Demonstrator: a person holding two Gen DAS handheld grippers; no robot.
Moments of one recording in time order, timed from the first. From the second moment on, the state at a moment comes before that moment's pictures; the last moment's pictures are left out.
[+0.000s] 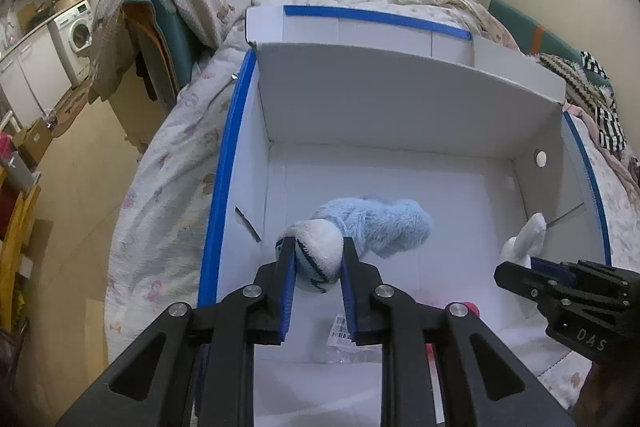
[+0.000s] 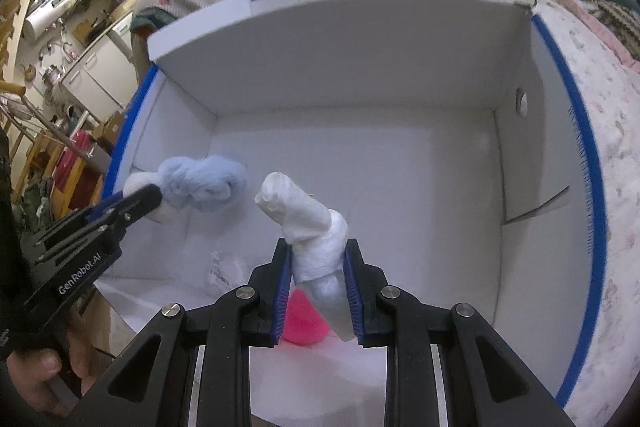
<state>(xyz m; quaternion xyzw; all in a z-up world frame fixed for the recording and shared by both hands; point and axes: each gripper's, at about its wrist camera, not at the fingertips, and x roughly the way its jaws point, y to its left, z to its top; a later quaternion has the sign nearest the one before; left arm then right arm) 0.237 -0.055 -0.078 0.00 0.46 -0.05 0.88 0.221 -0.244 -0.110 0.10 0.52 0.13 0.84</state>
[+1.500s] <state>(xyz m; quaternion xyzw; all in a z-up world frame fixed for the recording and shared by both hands) 0.199 -0.051 -0.041 0.03 0.39 -0.04 0.92 0.186 -0.246 -0.099 0.11 0.47 0.09 0.87</state>
